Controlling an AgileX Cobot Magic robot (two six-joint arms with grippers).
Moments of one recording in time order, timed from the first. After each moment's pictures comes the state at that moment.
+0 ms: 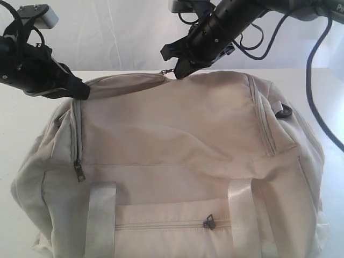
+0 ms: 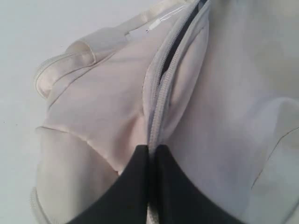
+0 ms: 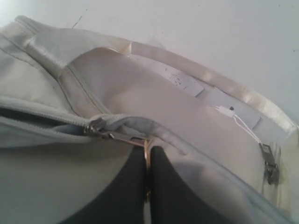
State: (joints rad) left arm -0.07 1.46 -1.11 -0.74 0.74 0.80; right arm 0.20 2.07 -1.92 0.43 1.01 -0.36
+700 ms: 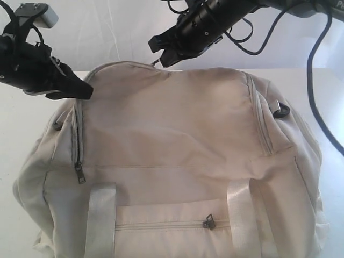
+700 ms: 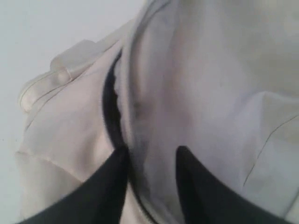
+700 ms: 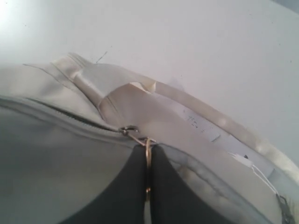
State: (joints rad) left arm -0.07 1.46 -1.11 -0.81 0.75 0.93; right arm 0.25 2.04 -1.92 0.51 0.92 -0.46
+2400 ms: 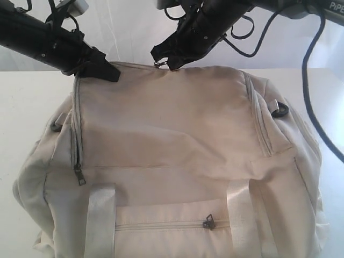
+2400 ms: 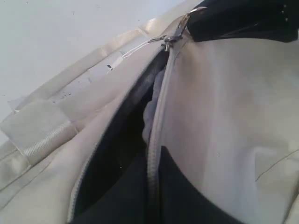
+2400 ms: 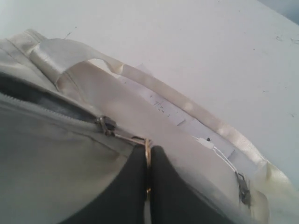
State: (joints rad) left arm -0.05 1.77 -1.45 -0.94 0.94 0.93; right arm 0.27 2.04 -1.92 0.30 0.90 -0.37
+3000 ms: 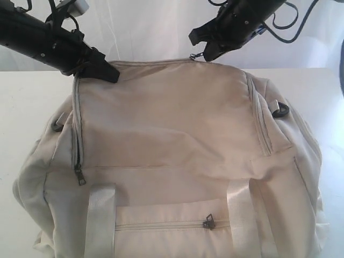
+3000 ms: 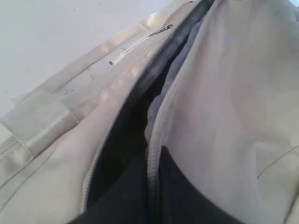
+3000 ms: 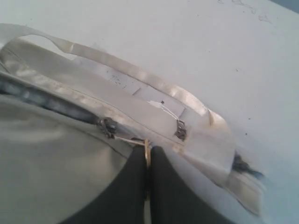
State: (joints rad) left arm -0.05 1.77 -1.45 -0.91 0.94 0.92; right arm 0.12 1.99 -1.92 0.31 1.02 -0.34
